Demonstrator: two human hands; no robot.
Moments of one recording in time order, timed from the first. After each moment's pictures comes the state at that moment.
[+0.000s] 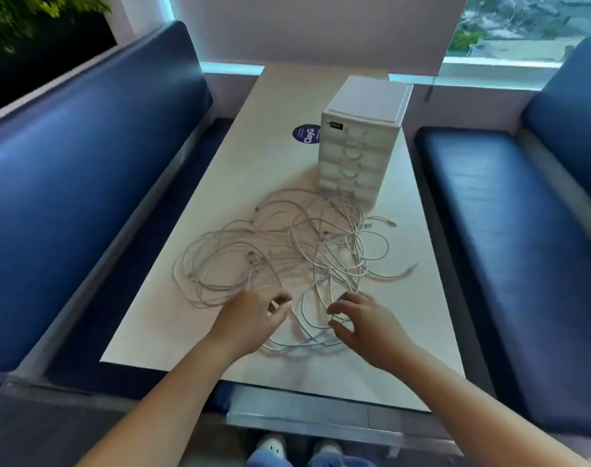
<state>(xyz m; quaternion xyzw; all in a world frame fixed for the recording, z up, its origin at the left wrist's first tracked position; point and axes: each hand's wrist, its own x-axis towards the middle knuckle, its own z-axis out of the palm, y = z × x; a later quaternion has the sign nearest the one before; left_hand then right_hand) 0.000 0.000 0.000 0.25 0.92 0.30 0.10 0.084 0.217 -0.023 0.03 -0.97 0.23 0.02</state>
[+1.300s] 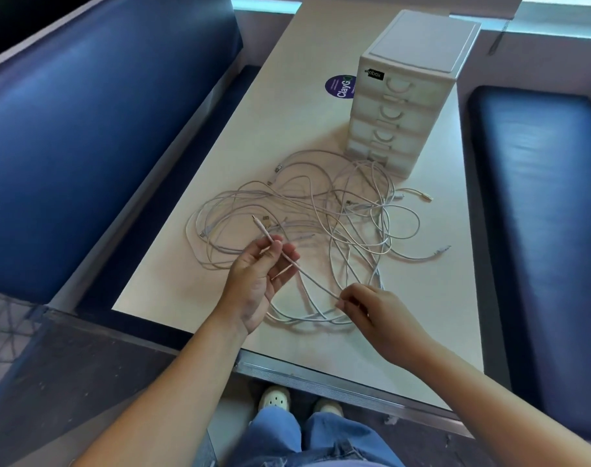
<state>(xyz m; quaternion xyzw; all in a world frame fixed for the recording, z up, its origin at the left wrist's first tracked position) 0.008 0.023 0.002 -0.13 0.46 0.85 0.20 0.088 0.219 -0.030 0.08 -0.93 0.36 -0.01</state>
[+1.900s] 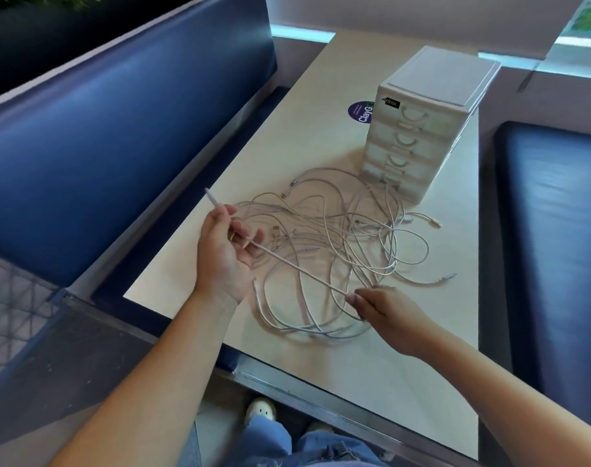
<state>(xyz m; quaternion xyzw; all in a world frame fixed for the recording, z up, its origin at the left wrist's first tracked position) -0.007 0.019 0.047 -0.16 0.43 0.89 -0.03 0.060 0.253 -0.011 0.11 -0.95 0.29 -0.09</state>
